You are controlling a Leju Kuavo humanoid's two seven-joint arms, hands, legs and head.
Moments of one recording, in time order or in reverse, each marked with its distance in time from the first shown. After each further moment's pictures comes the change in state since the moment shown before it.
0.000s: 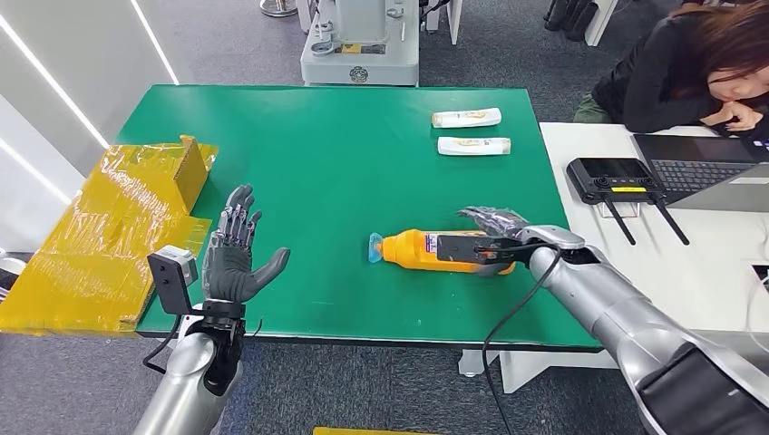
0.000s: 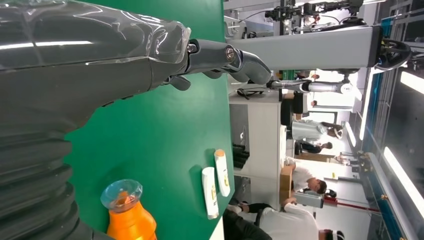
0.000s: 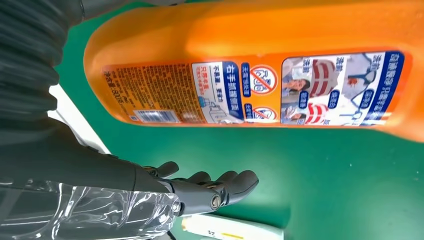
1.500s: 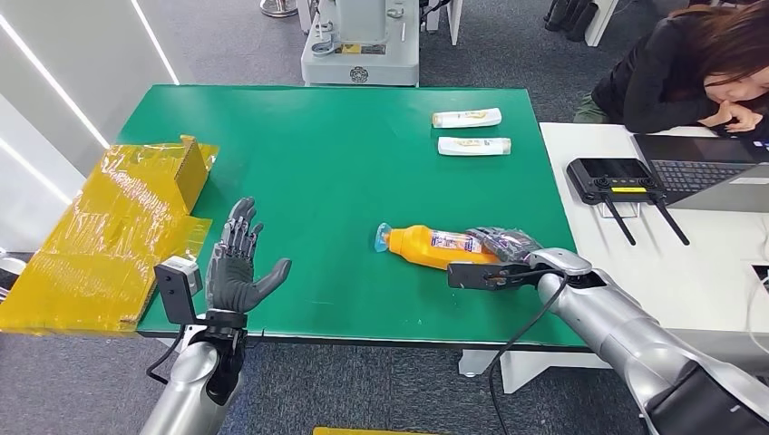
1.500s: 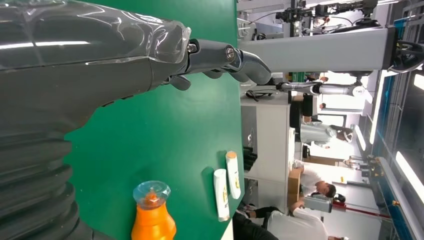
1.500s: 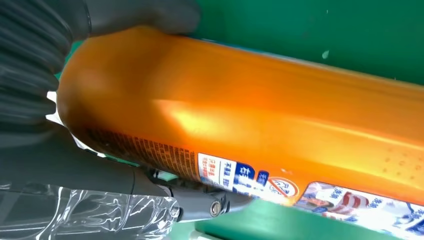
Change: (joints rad) left arm 0.026 -0.003 0.007 0.036 -0.004 0.001 -0.031; right arm 0.065 -0.048 0.064 0.015 0.055 -0.077 -0.030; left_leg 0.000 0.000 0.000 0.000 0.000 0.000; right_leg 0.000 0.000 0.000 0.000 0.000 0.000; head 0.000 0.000
